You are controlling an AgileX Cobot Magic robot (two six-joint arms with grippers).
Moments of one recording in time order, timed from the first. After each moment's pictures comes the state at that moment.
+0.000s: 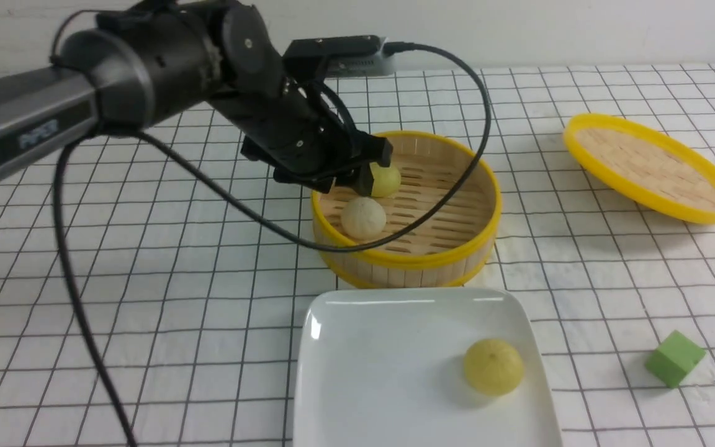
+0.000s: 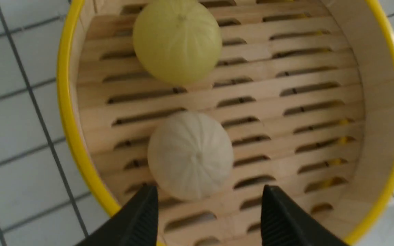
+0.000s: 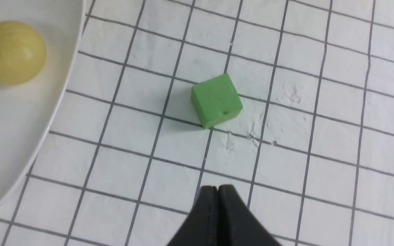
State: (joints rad) right arm 0.36 0.70 -0.61 -0.15 0.87 0.17; left arm -0.45 1.96 -1.66 -0.23 0.74 0.05
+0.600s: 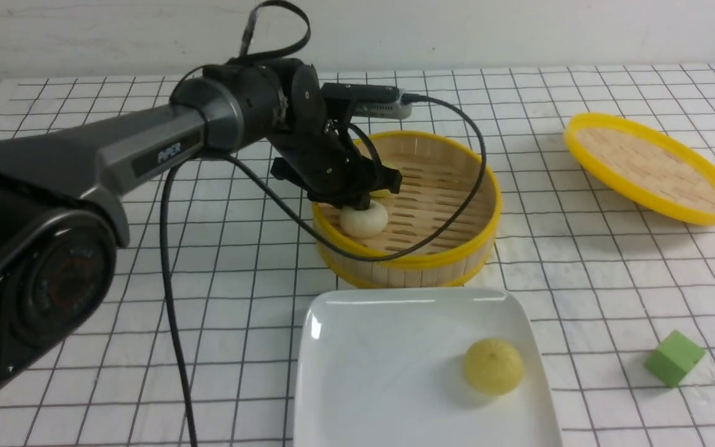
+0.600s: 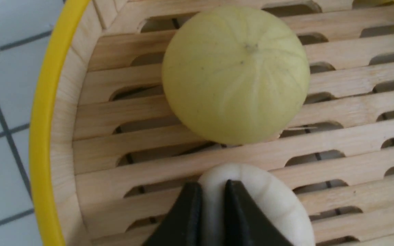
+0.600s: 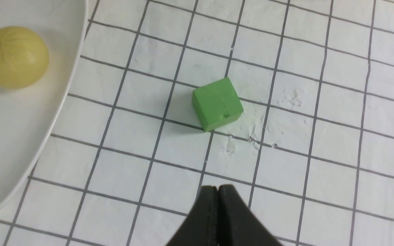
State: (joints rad) right arm 0.36 0.70 -0.61 -0.15 0.87 0.17; left arm -0.45 2.20 -1.82 -0.18 0.74 0.00
